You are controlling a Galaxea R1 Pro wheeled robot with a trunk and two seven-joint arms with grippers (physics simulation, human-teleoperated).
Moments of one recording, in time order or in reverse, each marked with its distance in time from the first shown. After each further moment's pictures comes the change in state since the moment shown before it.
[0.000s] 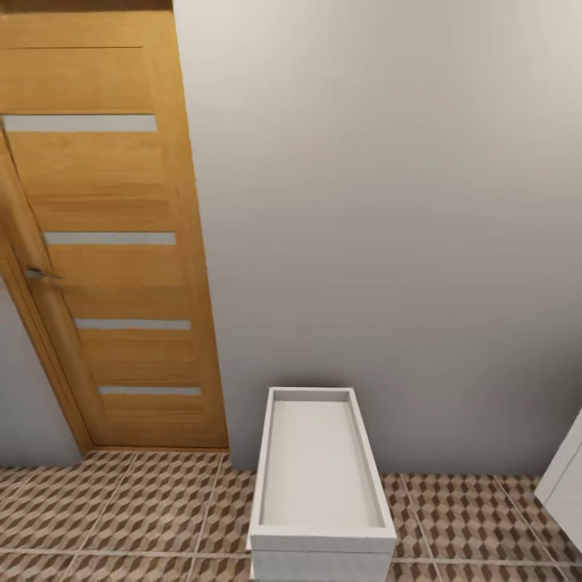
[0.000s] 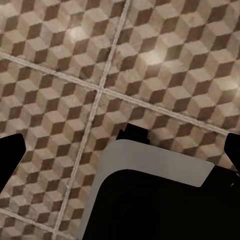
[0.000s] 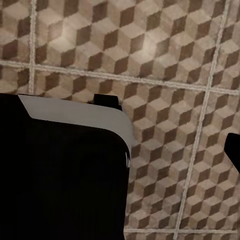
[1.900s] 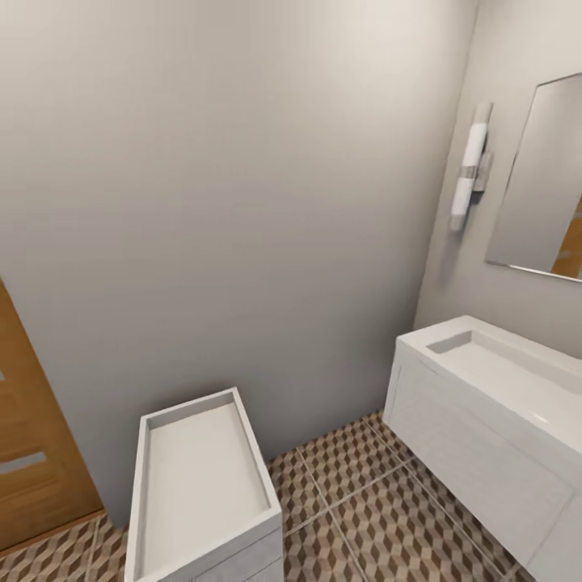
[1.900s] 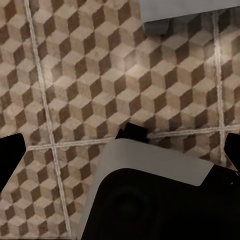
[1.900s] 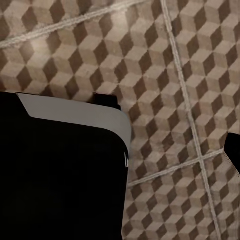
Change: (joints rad) left arm 0.000 -0.001 0.002 0.002 0.002 0.000 0.000; right arm 0.000 0.000 0.003 0.000 0.009 0.001 -0.001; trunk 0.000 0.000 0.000
